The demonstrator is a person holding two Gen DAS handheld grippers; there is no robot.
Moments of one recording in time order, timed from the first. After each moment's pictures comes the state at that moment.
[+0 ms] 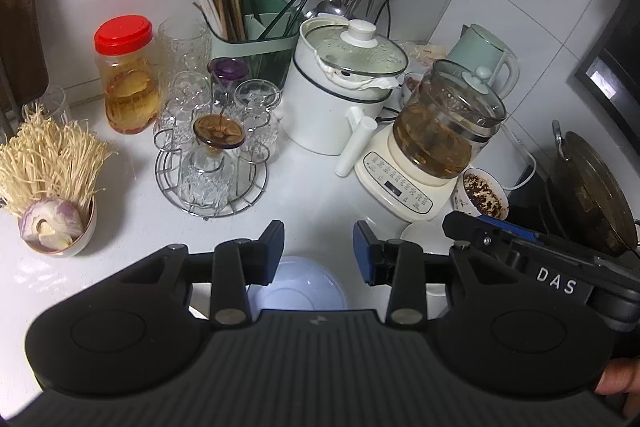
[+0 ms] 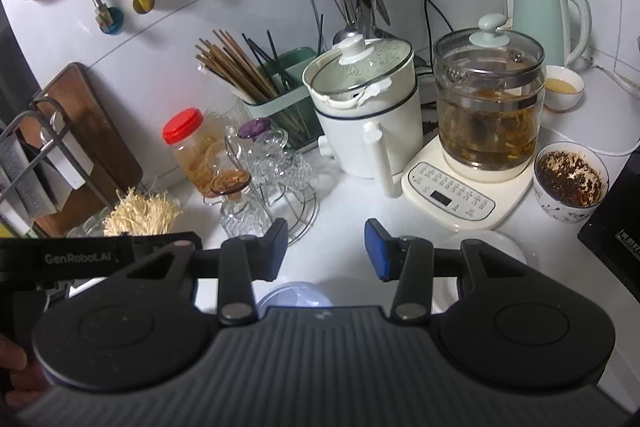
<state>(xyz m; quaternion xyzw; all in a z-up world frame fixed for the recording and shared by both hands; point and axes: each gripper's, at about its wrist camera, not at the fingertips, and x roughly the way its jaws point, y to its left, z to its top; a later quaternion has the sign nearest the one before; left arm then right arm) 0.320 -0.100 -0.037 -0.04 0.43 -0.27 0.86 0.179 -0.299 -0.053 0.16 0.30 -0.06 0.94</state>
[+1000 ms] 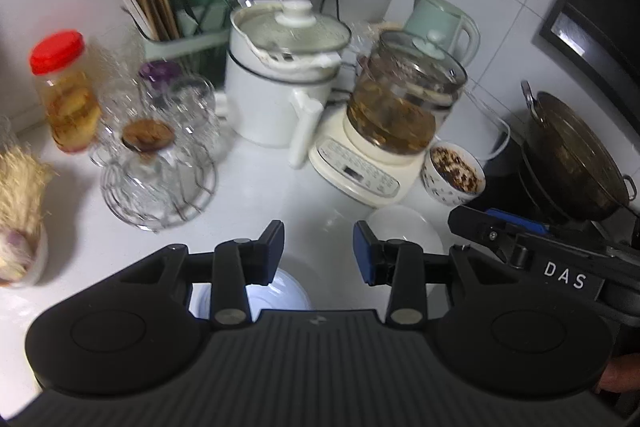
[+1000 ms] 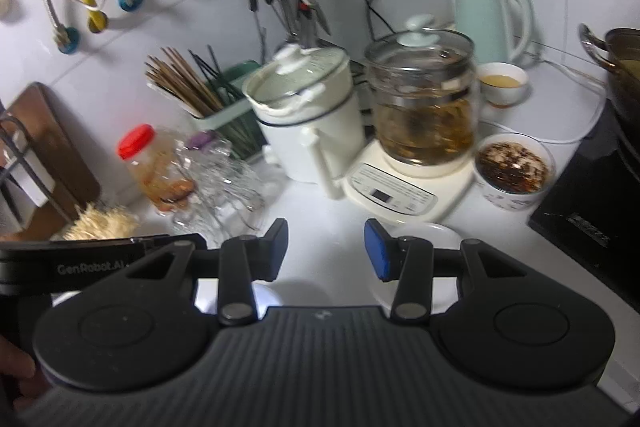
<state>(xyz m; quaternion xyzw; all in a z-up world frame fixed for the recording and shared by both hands) 0.315 -0.150 -0.061 0.00 0.43 -0.33 0.84 0.148 -0.322 -0.065 0.17 0.29 -0.14 0.93</state>
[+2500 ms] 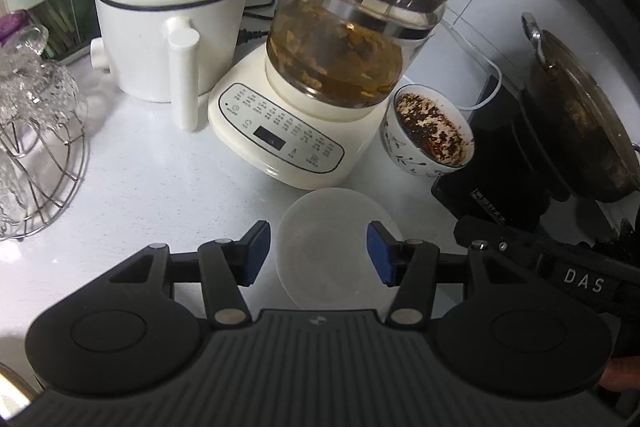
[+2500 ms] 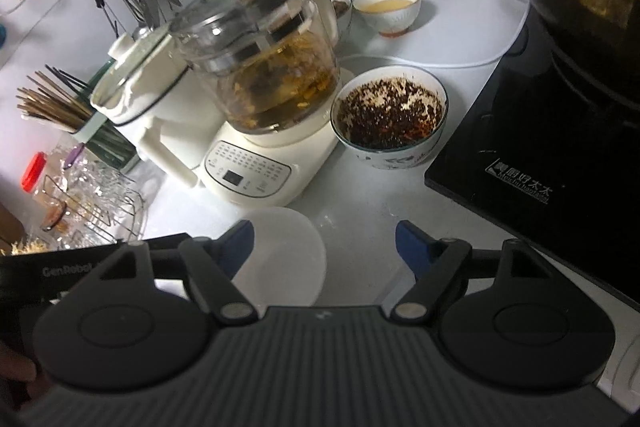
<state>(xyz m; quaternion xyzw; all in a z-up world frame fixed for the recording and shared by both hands) 0.356 -0.300 -0.145 0.03 0.50 -0.37 0.78 0.150 -0.462 -0.137 0.26 0.35 -0.21 0.87</state>
